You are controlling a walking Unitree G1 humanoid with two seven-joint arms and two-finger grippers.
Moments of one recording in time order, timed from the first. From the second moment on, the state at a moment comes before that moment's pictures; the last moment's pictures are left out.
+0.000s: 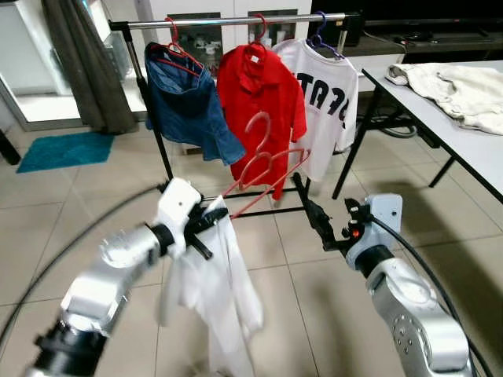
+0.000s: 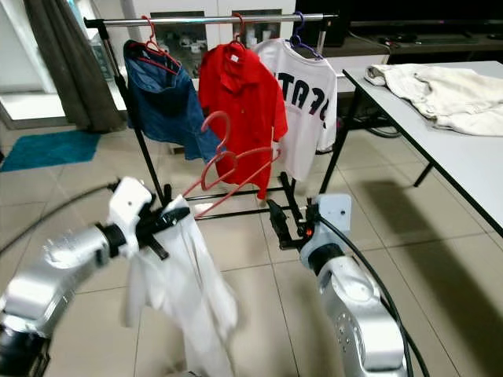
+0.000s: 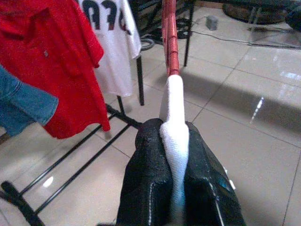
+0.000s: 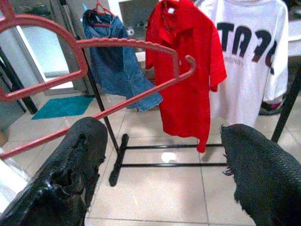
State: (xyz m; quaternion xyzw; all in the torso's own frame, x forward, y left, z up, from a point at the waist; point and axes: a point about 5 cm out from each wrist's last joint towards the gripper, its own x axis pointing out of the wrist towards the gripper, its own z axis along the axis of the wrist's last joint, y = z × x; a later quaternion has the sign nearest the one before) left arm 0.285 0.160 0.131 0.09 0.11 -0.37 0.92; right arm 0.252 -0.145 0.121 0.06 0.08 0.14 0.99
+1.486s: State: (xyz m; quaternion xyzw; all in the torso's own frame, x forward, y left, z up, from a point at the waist) left arm 0.321 0.175 0.242 0.10 0.04 -0.67 0.73; right arm 0.253 -0.065 0.166 -0.01 0.01 0.54 0.84
